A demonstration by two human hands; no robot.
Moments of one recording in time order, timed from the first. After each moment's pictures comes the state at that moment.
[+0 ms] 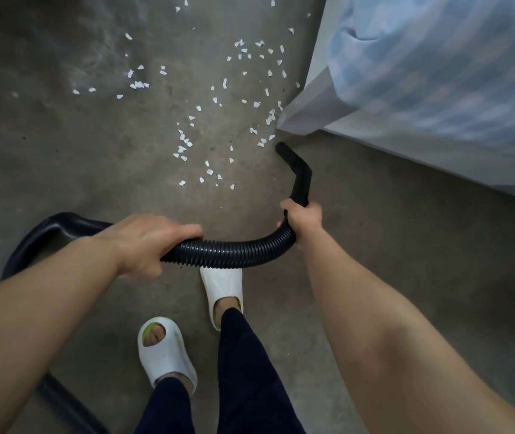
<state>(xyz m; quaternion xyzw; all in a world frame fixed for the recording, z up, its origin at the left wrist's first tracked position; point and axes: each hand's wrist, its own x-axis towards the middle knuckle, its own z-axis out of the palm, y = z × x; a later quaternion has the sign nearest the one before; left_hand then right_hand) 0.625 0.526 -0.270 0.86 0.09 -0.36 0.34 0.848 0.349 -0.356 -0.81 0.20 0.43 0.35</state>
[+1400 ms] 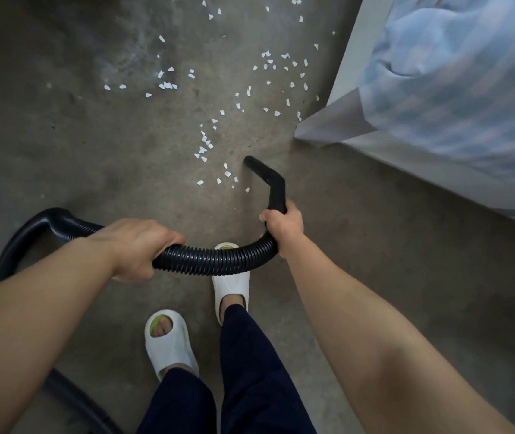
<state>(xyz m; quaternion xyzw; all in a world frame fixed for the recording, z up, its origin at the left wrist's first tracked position) 0.580 0.552 -0.254 0.84 0.13 -0.40 0.34 0.786 0.402 -0.329 -0.84 0.12 0.47 0.25</state>
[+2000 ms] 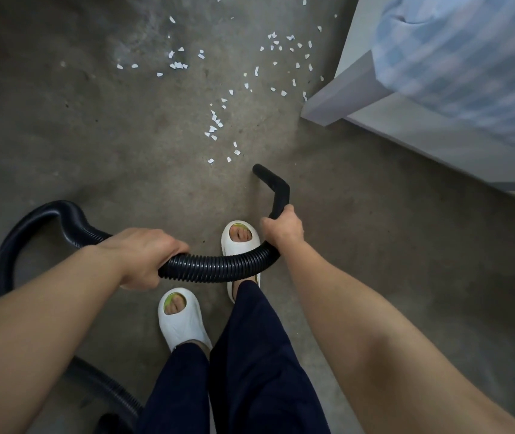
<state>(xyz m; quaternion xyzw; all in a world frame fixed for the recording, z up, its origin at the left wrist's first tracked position) 0.500 0.497 -0.253 0.84 0.11 -0.40 0.35 0.712 0.354 -0.318 -0.89 -0.01 0.45 0.03</state>
